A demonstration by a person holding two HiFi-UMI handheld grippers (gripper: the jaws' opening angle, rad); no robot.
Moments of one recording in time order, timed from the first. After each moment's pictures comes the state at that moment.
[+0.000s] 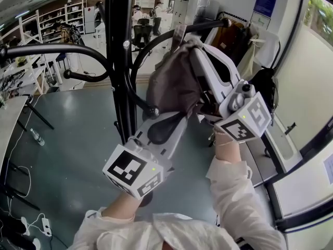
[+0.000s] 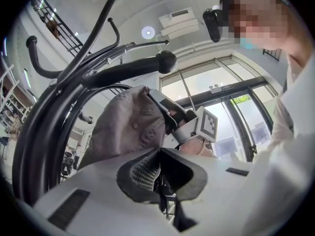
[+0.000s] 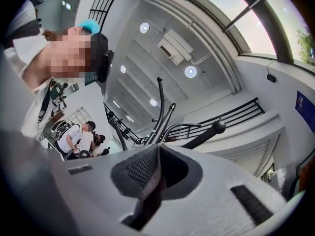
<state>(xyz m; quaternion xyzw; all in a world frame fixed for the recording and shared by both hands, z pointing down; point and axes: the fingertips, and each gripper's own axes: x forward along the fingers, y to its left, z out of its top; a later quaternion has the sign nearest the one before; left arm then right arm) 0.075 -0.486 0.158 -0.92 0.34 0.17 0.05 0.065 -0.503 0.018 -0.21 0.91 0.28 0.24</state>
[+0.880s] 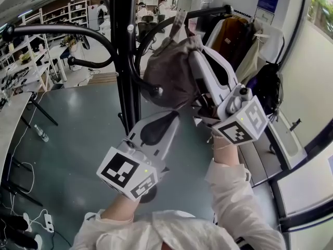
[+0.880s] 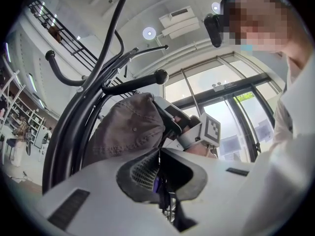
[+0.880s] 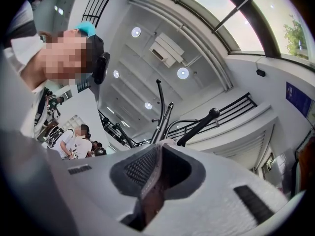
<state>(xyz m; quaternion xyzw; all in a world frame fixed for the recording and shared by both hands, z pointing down) 0.050 -0.468 0.183 -0.91 0.37 0.16 0.05 0.063 -0.492 0.051 -0.21 0.91 0.24 0.28</state>
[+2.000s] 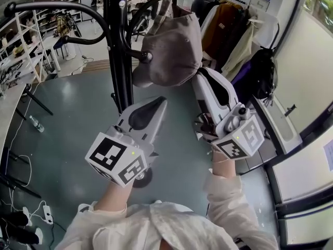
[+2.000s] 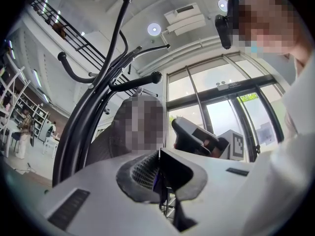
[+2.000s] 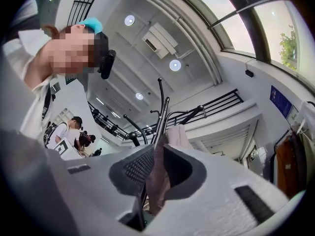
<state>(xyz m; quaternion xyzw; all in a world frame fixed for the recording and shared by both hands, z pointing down) 0.048 -0.444 0.207 -0.91 0.38 0.15 0.01 0.102 -0.442 0.128 -0.28 0.91 0.20 0.23</state>
